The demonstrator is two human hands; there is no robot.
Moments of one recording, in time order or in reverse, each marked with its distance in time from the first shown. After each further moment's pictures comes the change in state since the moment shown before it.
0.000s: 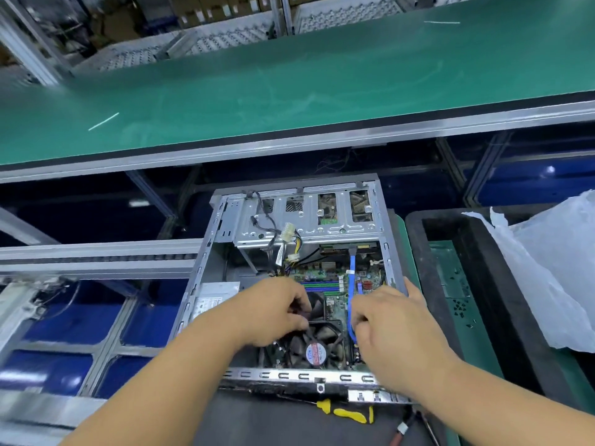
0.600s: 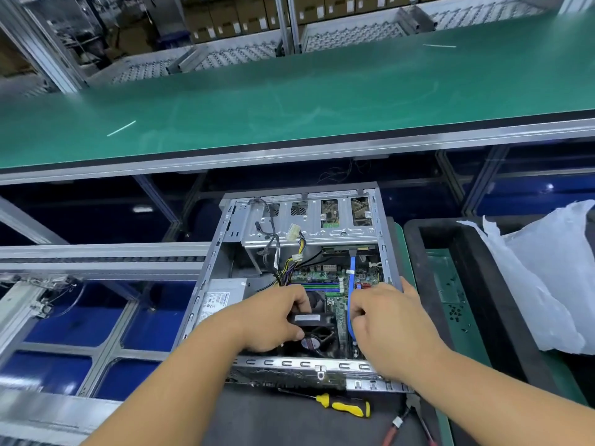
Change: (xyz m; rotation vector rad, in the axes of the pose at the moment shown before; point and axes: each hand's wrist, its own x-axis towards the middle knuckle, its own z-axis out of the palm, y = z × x) left_hand -0.021 -0.004 0.009 -0.066 -0.055 -0.001; right_hand 0.000 -0.003 -0.001 0.000 -0.010 0.011
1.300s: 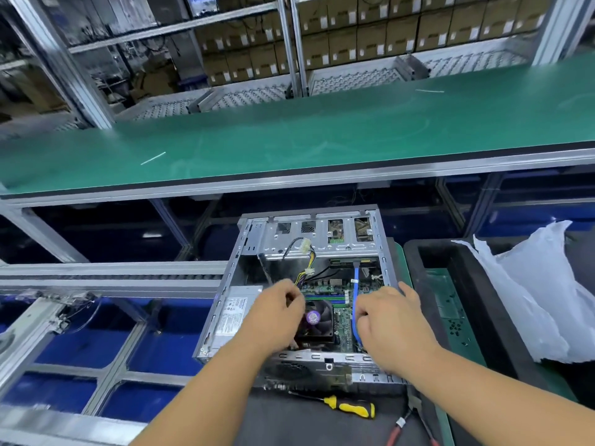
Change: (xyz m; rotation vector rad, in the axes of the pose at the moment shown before) left_hand -0.021 0.008 0.022 -0.363 0.558 -0.094; right_hand -0.009 0.000 0.004 -0.087 0.096 -0.028
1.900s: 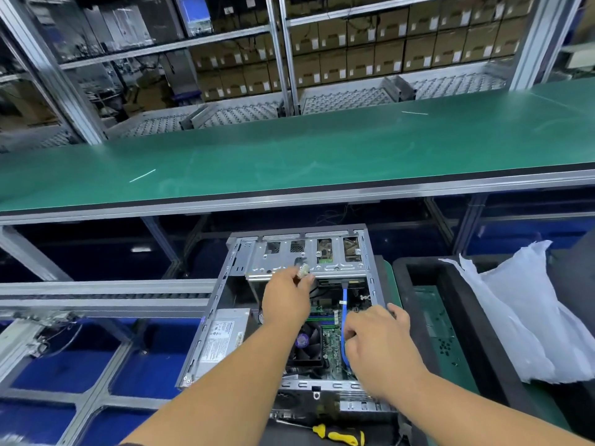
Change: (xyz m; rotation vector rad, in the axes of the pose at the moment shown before) left_hand 0.079 0.036 0.043 -0.070 0.343 -0.041; right_hand 0.001 -0.001 -0.006 0.029 0.006 0.053
